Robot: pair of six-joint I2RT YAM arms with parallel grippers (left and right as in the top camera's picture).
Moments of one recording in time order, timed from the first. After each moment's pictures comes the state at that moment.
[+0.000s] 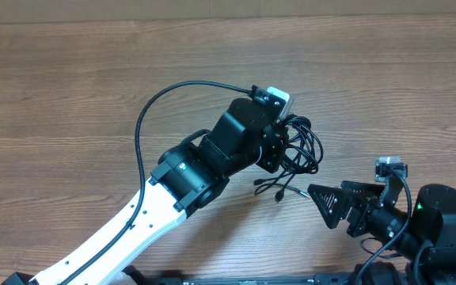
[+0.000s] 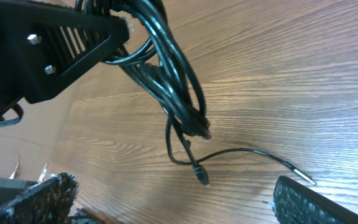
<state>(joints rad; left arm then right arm) -0.80 1.37 1.28 -0.50 0.07 -0.33 0.05 0.51 0.83 -0.95 -0.60 0.38</state>
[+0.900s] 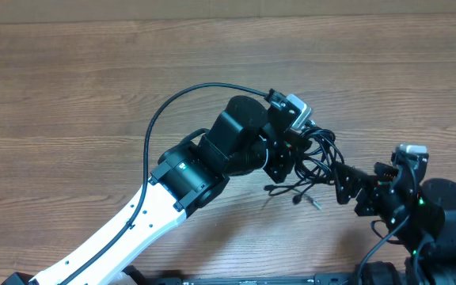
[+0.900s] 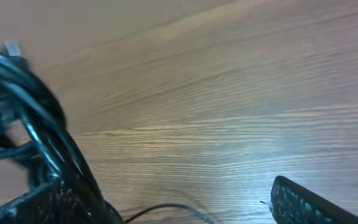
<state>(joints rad) -0.80 1.37 1.28 -0.42 0.38 -0.27 0.05 0.54 0.83 -0.86 -0.24 0.29</state>
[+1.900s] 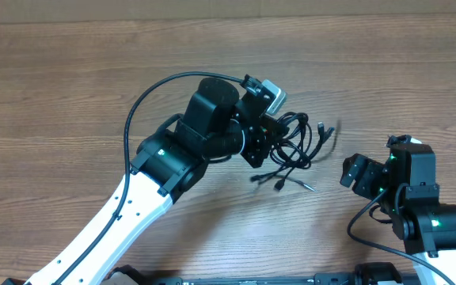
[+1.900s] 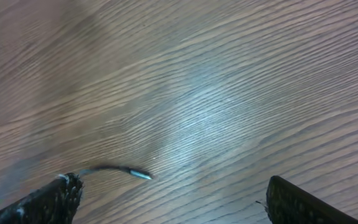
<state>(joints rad) -0.66 1.36 1.28 -0.48 0.47 -0.18 0.05 0.84 0.83 -0.96 0.04 0.45</state>
